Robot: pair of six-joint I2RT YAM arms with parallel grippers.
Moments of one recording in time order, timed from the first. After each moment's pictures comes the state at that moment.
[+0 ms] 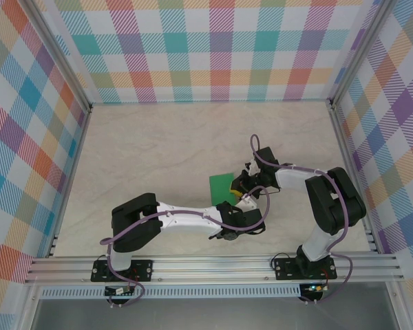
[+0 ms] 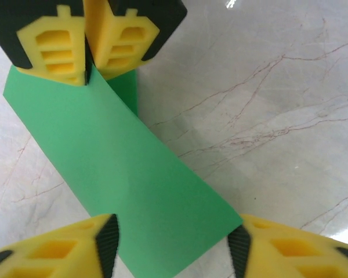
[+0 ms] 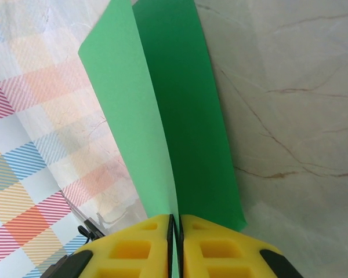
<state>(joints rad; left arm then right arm) -1.33 1.92 1.29 -0.66 -0.59 -0.44 0.41 1.69 0.82 -0.24 -0.71 0.87</state>
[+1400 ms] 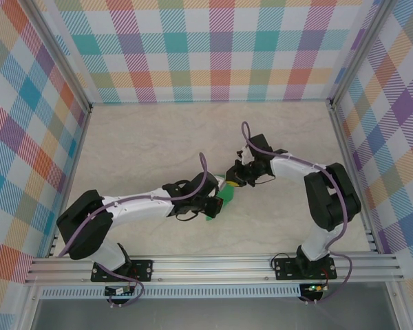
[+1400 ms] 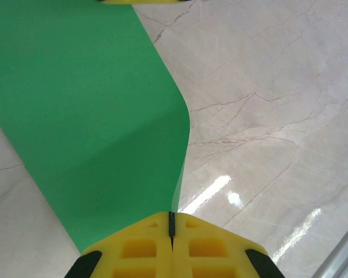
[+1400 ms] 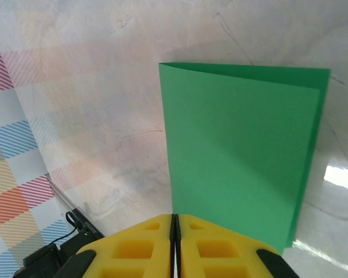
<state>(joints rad) -0.94 1.54 0.88 -0.27 0.11 -0.49 0.44 1.75 1.04 -0.42 -0.69 0.69</state>
